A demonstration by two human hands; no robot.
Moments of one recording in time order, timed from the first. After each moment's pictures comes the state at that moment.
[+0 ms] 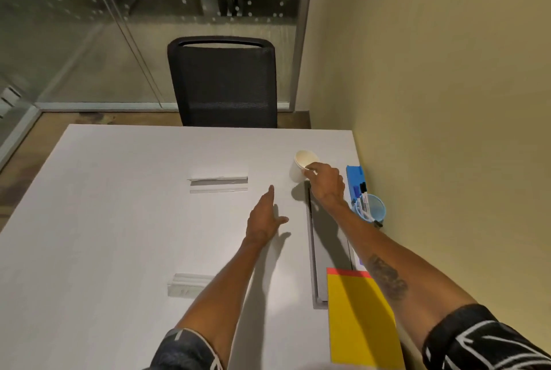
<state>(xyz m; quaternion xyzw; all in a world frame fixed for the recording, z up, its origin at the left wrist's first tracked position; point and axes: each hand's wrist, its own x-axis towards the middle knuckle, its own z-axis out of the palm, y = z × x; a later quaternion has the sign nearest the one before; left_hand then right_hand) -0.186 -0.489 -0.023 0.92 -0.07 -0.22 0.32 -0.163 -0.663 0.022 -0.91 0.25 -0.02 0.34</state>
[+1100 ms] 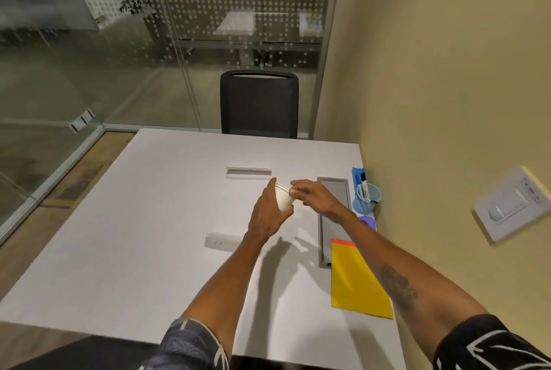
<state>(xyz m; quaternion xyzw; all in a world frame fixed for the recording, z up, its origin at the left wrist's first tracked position) -0.366 -0.418 0.077 0.91 -0.07 -0.06 0.40 -0.365 -0.581 0.110 -0.88 -0.04 0.09 0.46</state>
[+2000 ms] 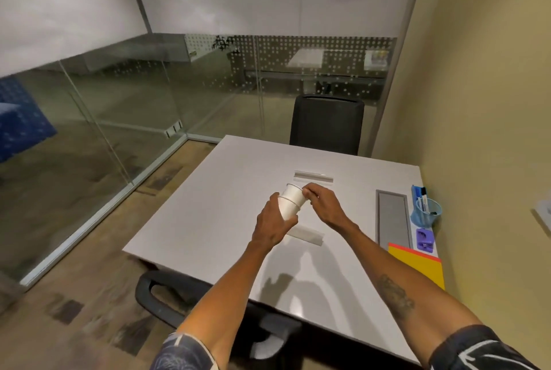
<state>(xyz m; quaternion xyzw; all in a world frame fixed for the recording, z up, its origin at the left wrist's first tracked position) -0.519 -0.240 0.126 0.92 0.04 0.02 0.40 -0.485 -0.400 0.155 -0.88 -0.12 -0.02 0.45</state>
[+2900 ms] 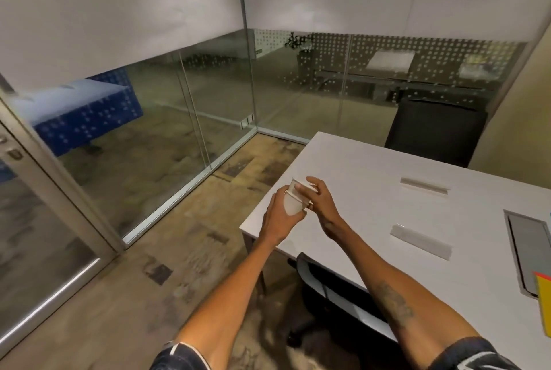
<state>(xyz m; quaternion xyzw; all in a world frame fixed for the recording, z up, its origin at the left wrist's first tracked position) -0.601 0.155 0.124 0.86 0.09 0.12 0.49 -0.548 0.032 0.143 -0.68 -0.09 0.12 0.71</state>
